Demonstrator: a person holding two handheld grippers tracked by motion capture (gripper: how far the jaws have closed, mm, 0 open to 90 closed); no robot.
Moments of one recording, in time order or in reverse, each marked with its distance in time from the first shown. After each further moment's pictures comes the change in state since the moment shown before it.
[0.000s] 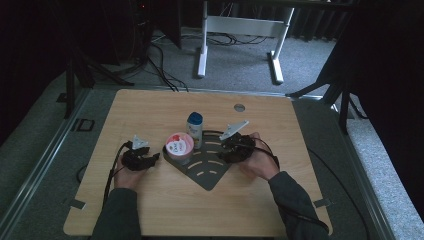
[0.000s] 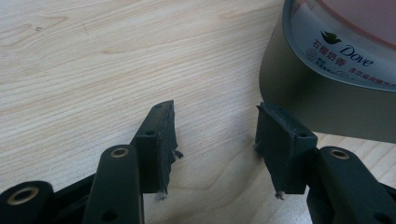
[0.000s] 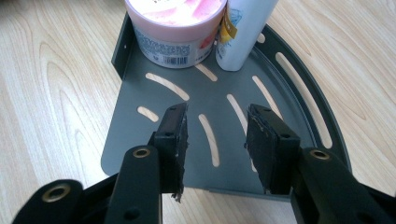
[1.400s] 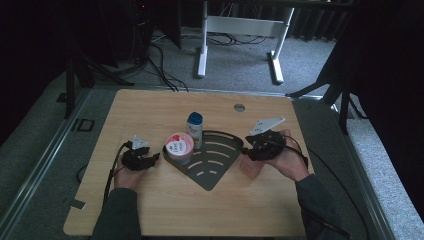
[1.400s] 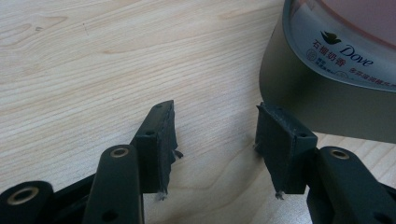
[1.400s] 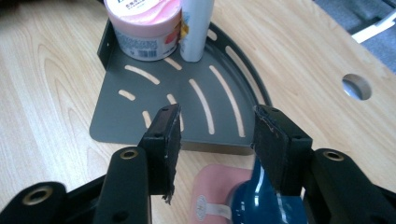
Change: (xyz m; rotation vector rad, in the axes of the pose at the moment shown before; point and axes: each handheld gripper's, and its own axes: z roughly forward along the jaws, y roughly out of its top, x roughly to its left) left arm 0.000 0.000 0.000 0.000 -0.002 -0.002; right arm -0.024 -0.030 -0.071 -0.079 -0.069 0.033
